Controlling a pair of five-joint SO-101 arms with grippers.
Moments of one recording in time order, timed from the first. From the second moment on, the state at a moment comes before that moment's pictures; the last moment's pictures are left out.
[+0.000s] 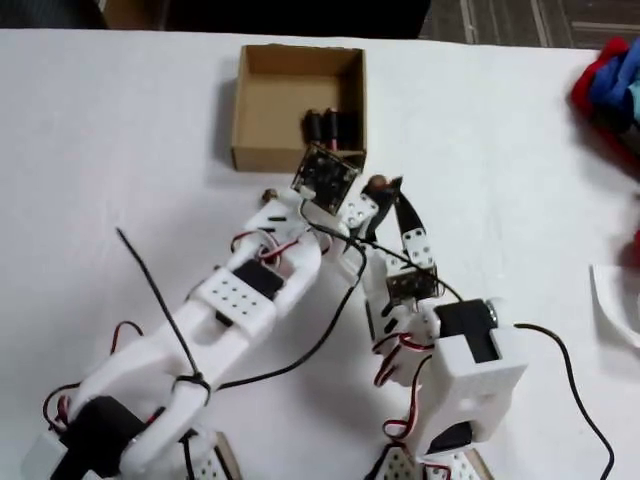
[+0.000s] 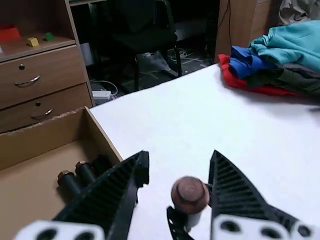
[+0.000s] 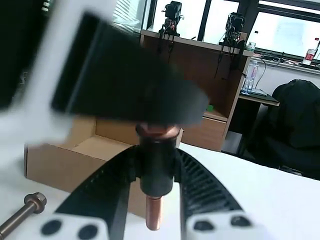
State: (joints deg) left arm 27.0 -18.0 48.4 -8.7 0.6; right arm -14.7 16.0 81.8 -98.2 12.0
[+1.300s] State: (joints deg) left arm 0.8 -59.3 80.2 14.1 21.5; right arm -15.5 -28.3 64.1 -34.4 19.5
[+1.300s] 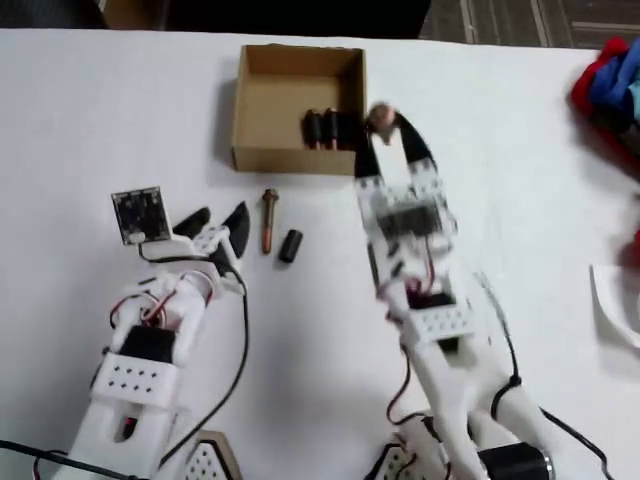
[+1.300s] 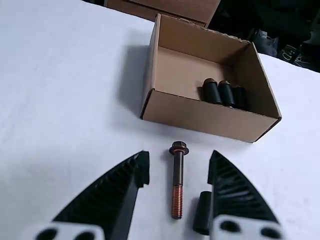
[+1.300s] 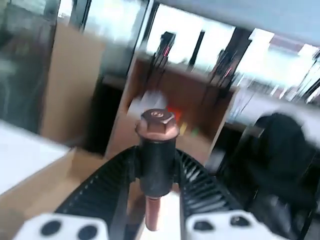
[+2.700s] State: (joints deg) left arm -18.3 -17.7 40.9 38.3 15.1; right arm -20.7 28.2 -29.6 48.1 -2.9
